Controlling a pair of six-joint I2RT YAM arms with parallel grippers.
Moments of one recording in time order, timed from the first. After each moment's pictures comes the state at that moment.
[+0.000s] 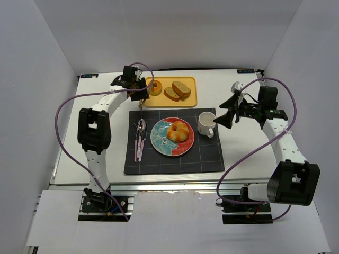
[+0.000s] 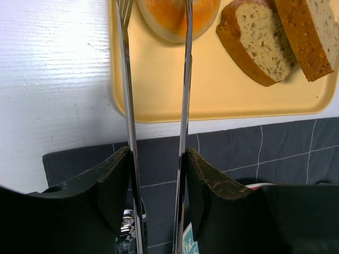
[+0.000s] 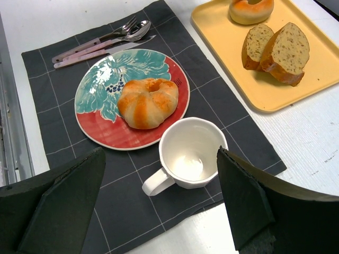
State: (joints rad) left arm -0.25 2.08 1.74 -0.49 0.08 -0.36; right arm -0.04 1.32 1.05 -0.43 -1.15 -0.61
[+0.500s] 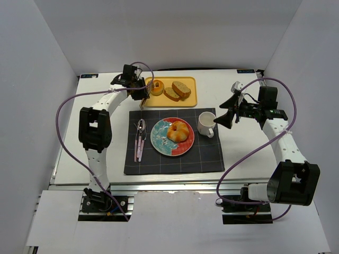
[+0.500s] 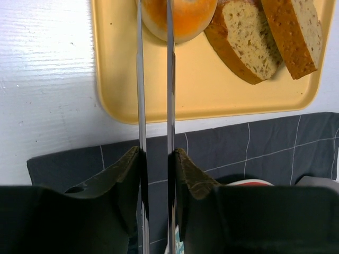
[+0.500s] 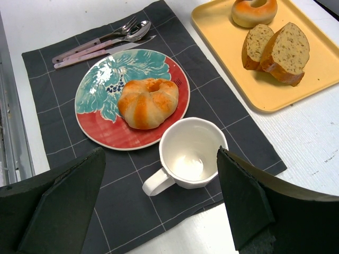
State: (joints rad) left arm -0.24 2.11 1.78 -0.51 0.15 -0.39; right arm -0.04 1.32 1.05 -0.43 -1.15 -0.61
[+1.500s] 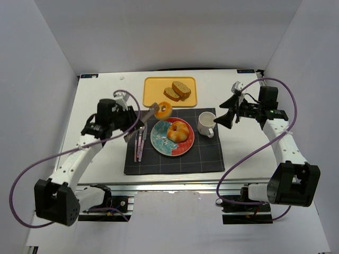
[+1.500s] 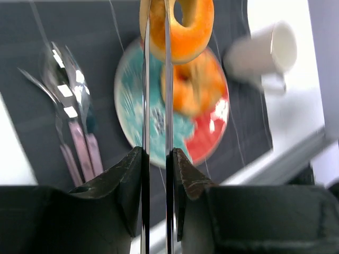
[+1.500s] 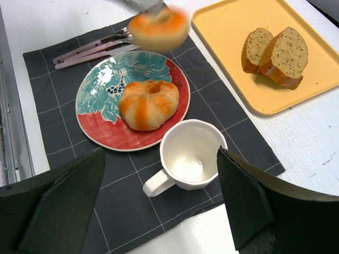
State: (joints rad) left arm -0.24 1.18 0.95 -0.36 0.37 -0.39; right arm -0.04 1.31 1.05 -0.43 -1.15 -0.61
